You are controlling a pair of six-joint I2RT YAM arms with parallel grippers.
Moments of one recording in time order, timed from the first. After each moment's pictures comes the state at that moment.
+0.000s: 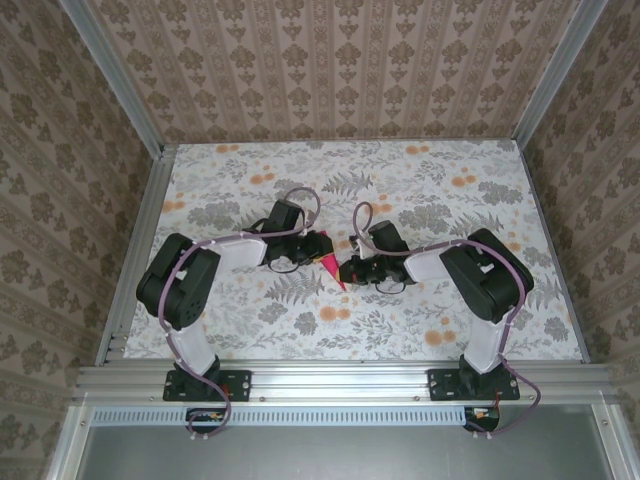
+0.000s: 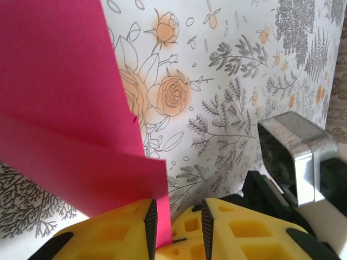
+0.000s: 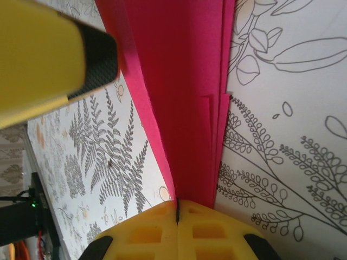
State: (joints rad) left arm -0.59 1.78 0.93 -0.01 0.53 -0.82; right arm 0.50 1.85 0.76 0.23 -0.64 0.61
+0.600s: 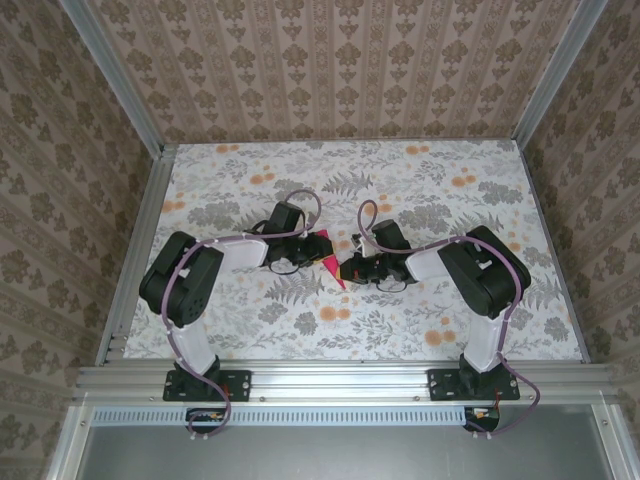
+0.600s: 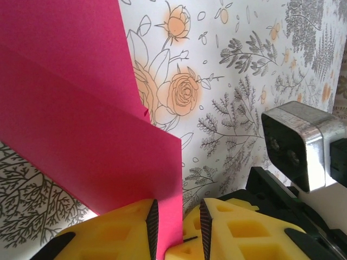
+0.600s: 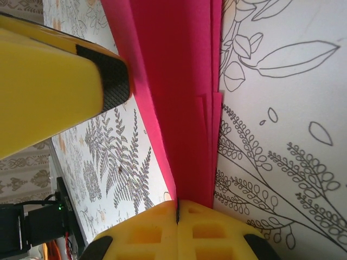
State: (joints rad) left arm -0.59 1.80 0.93 0.01 0.54 -0.82; right arm 0.48 1.88 0.76 0.28 -0.71 0.68
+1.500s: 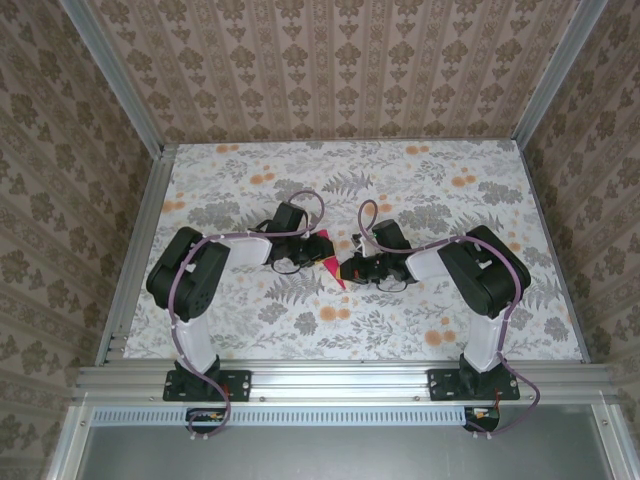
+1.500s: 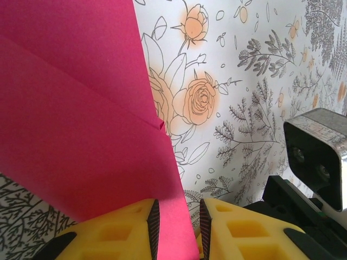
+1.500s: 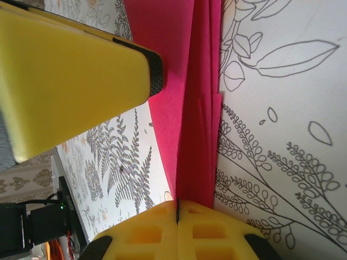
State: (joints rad) left arm -0.59 1.86 0.96 0.00 0.53 -0.80; right arm 0.48 1.88 0.76 0.28 -0.72 0.68
